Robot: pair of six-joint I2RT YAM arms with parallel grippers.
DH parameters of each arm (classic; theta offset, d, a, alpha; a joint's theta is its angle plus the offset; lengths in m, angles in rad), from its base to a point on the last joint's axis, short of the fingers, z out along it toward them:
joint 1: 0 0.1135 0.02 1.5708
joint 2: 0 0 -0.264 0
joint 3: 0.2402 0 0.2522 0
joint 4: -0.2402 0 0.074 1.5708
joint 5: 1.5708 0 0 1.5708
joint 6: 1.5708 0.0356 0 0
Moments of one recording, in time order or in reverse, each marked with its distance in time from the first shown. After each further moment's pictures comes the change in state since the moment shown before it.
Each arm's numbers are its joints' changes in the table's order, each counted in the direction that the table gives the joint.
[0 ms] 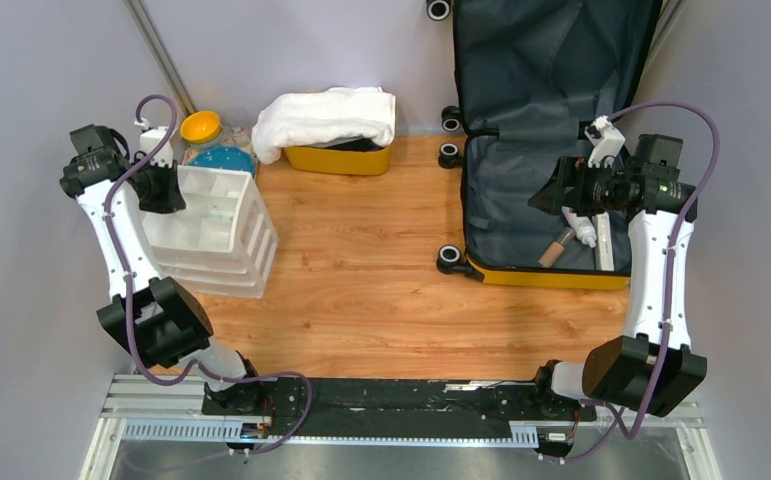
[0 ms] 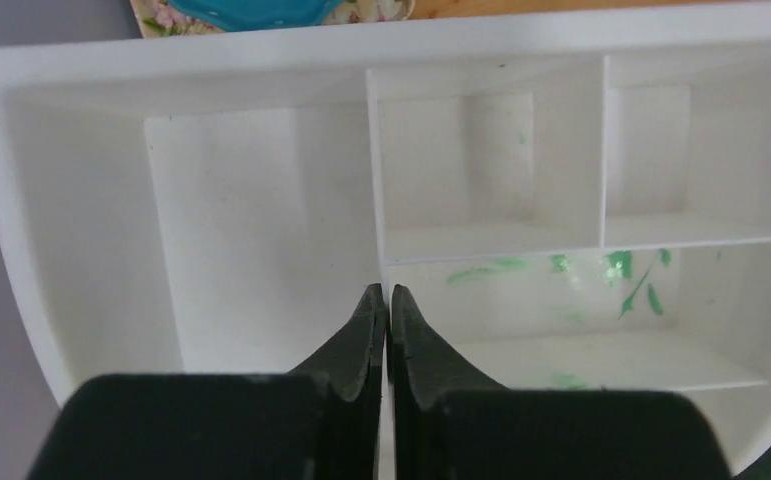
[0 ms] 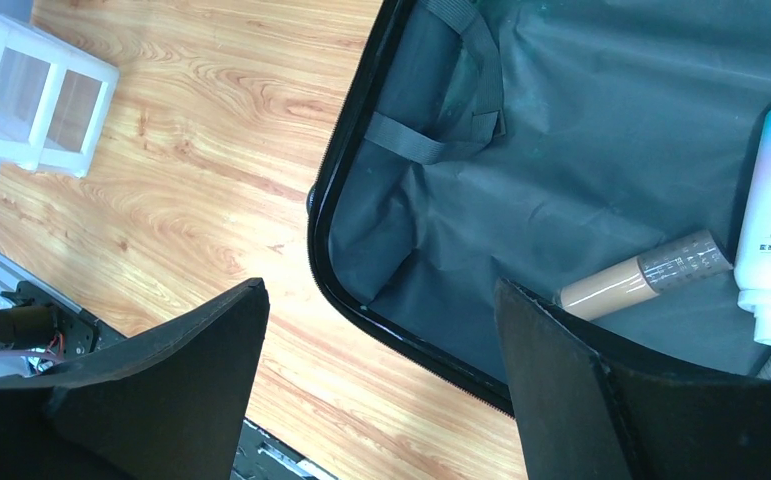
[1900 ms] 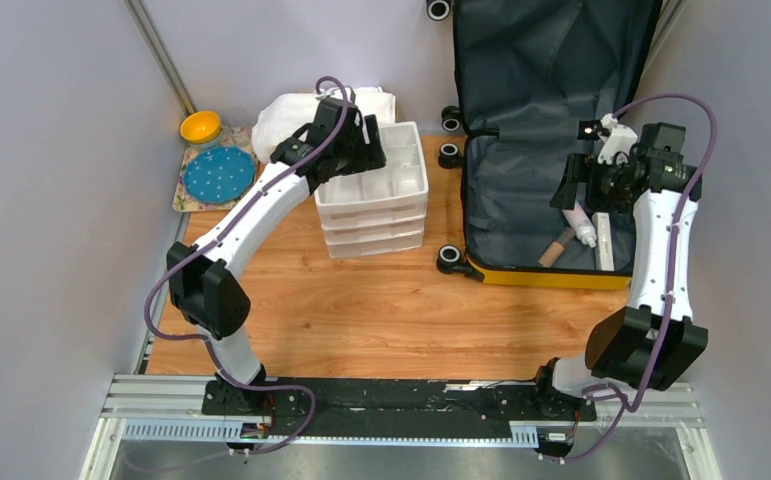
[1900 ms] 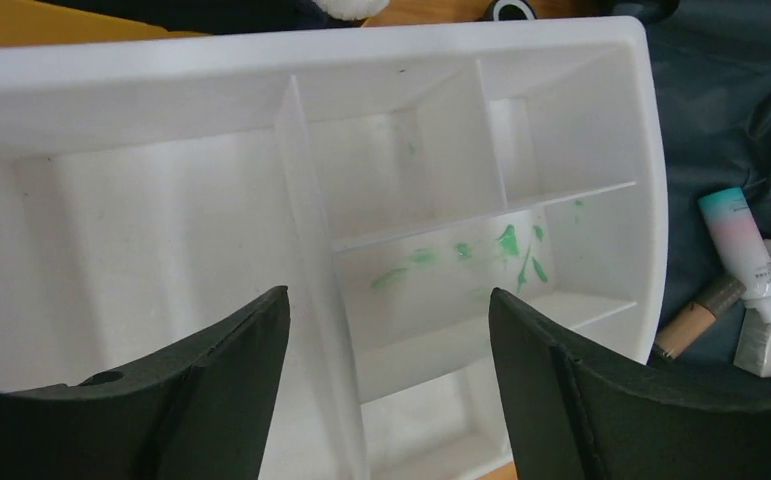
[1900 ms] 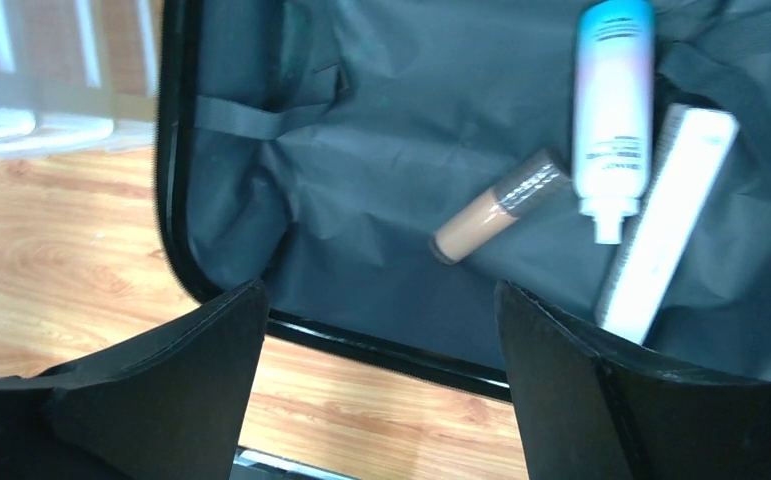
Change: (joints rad) left arm -1.064 -0.201 0.061 0.537 -0.613 -1.212; right arm -0.019 -0.105 0.084 -0.072 0.269 -0.024
